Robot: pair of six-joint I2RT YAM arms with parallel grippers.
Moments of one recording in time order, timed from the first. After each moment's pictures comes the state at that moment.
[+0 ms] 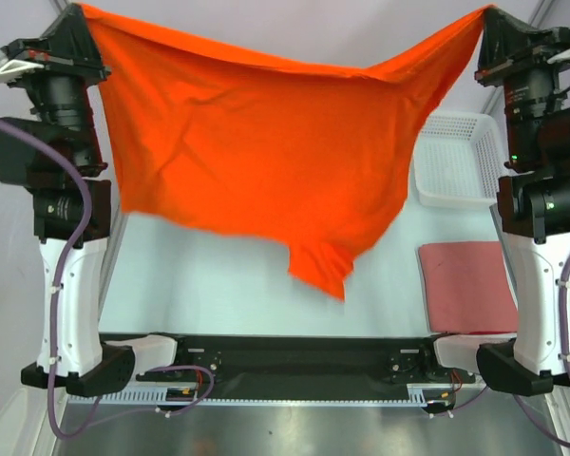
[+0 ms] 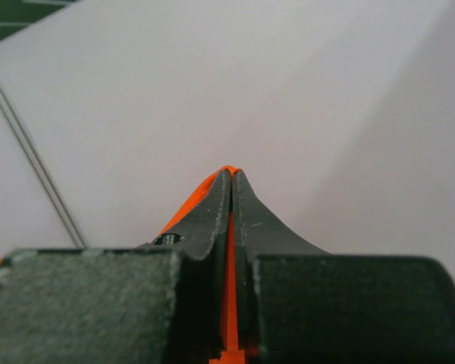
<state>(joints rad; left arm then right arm) -0.17 1.23 1.91 0.03 -0.28 -0.35 0.17 1.26 1.96 -0.09 0.04 0.31</state>
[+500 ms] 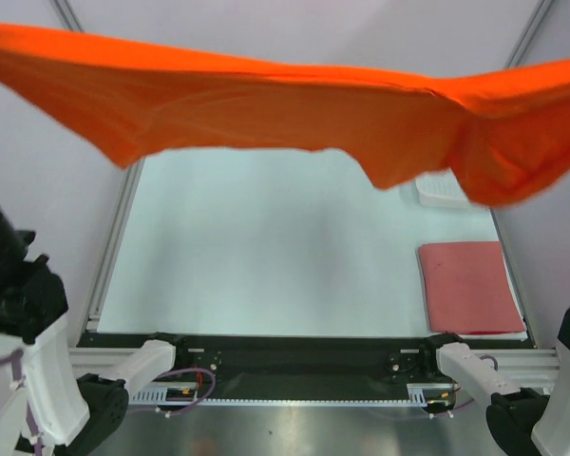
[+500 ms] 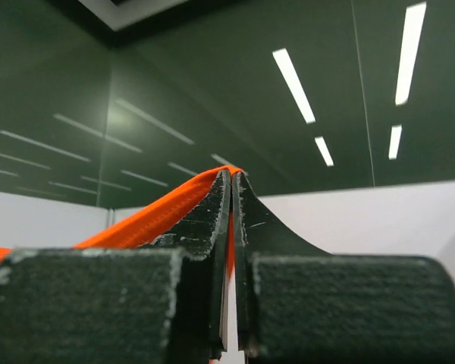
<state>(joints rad) -0.17 1.04 1.98 0.25 -0.12 -0.40 0.17 0.96 1.96 0.22 -0.04 0.23</state>
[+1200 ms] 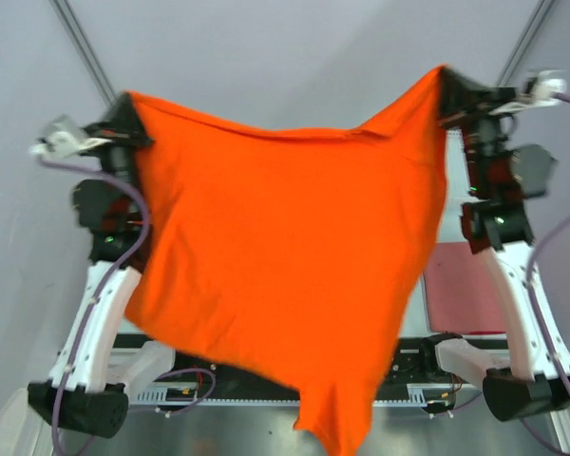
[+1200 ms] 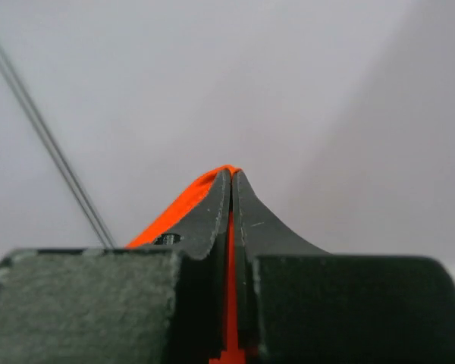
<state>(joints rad) -0.16 0.96 1.21 0.45 -0.30 -0.34 0.17 1.06 1.42 0.31 -0.04 0.34</state>
